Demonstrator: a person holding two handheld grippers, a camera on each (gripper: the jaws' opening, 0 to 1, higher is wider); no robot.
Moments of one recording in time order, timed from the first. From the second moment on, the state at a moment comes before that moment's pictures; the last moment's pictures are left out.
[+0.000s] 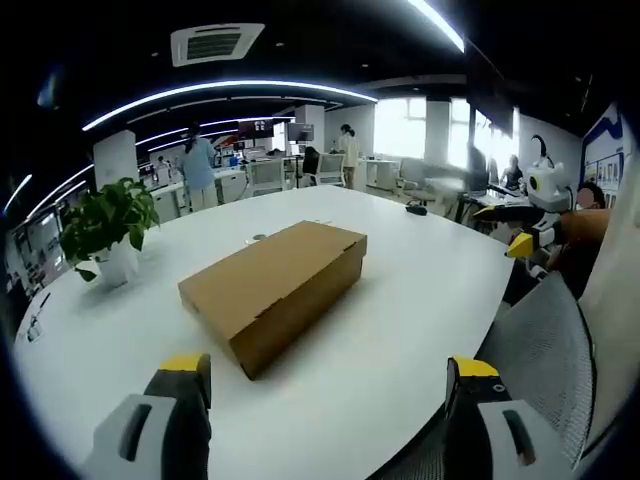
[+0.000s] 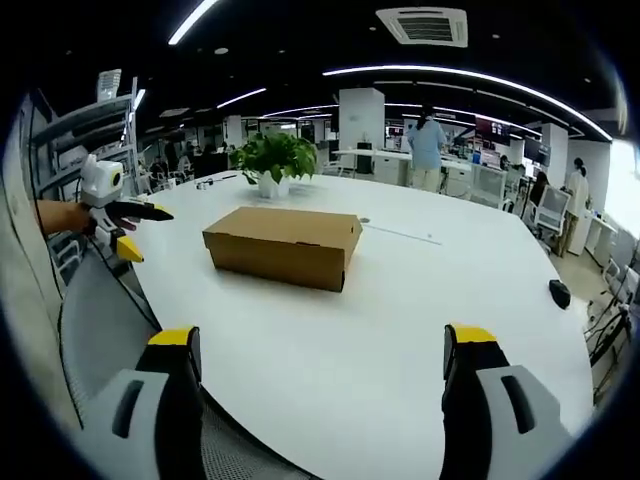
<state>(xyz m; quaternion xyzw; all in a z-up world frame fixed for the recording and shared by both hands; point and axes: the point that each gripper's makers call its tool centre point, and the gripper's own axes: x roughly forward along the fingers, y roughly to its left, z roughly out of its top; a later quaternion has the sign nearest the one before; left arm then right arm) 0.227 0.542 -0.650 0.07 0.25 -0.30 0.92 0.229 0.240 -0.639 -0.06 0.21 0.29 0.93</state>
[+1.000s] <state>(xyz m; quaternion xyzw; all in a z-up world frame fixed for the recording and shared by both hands) 0.227 0.543 -0.647 0.07 0.25 -0.29 0.92 0.228 0.239 -0.640 -0.06 0.22 0.29 0.93</state>
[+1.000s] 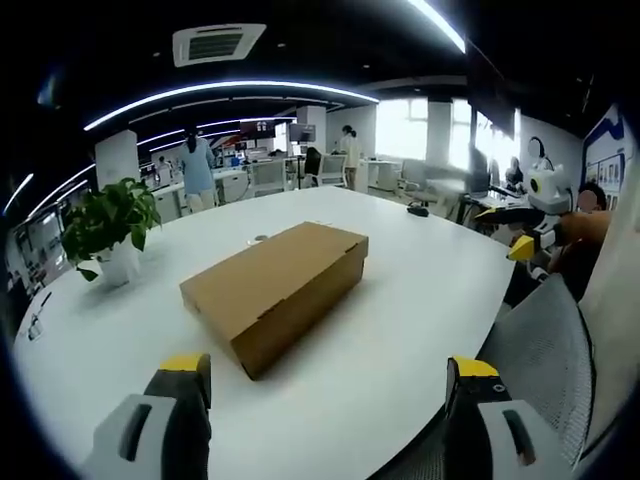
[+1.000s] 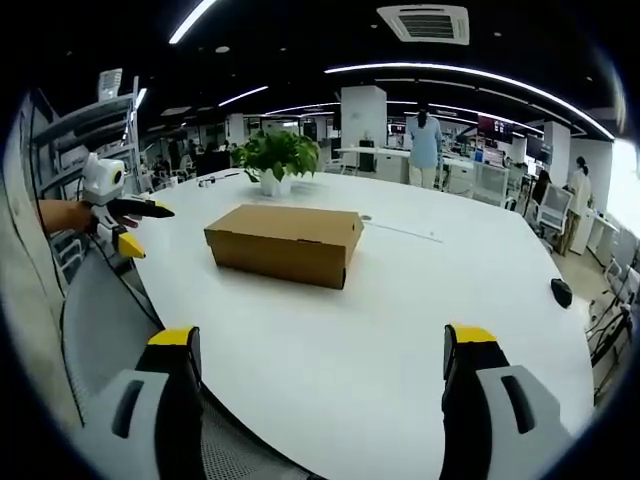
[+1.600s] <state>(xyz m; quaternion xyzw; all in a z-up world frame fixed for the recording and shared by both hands) 0.227 0.545 -0.647 0.07 0.25 -0.29 0.92 0.229 0.238 -0.640 -0.06 0.22 0.29 0.93</state>
